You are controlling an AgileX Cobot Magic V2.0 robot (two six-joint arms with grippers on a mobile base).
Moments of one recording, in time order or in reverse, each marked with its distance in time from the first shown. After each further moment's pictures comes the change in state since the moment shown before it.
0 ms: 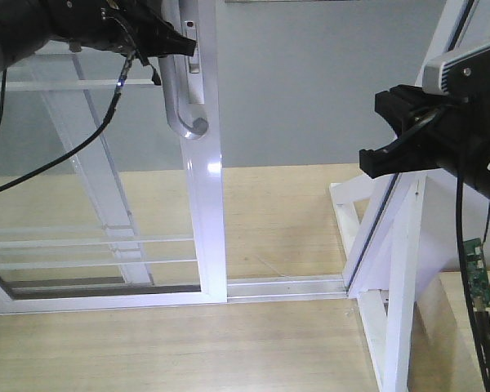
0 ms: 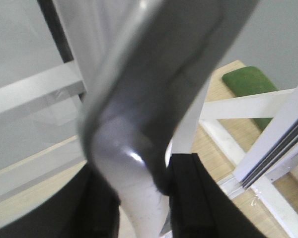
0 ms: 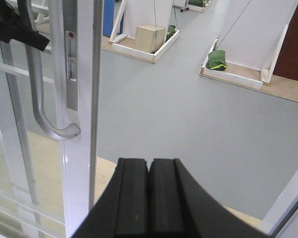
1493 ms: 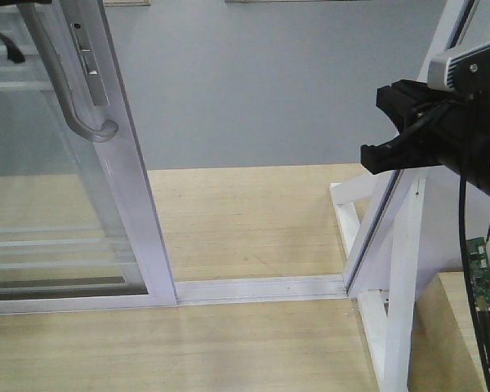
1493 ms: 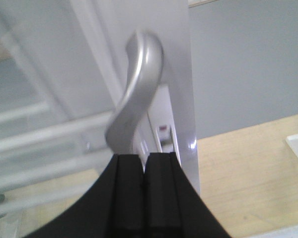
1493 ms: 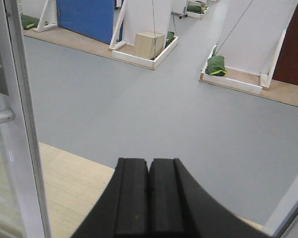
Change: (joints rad) left arm 0.140 -0.497 0.360 0.447 0.014 -0.346; right arm 0.000 -0.017 0.000 0.001 -0.007 0.012
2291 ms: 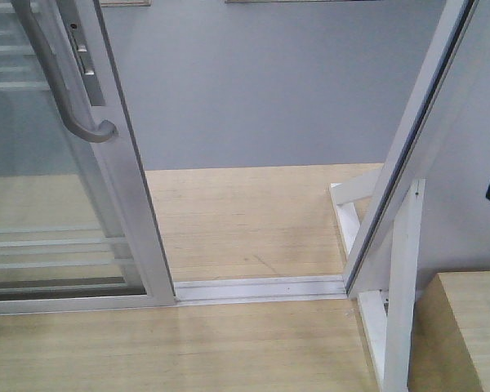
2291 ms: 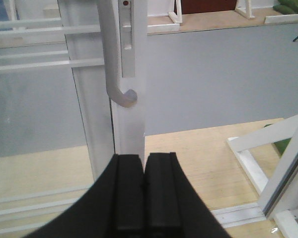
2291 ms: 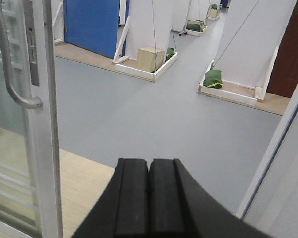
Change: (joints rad) left arm 0.000 -1.108 0.975 -0.211 -0.010 0.001; right arm 0.000 -0.686 0.186 -0.001 0.453 -0.008
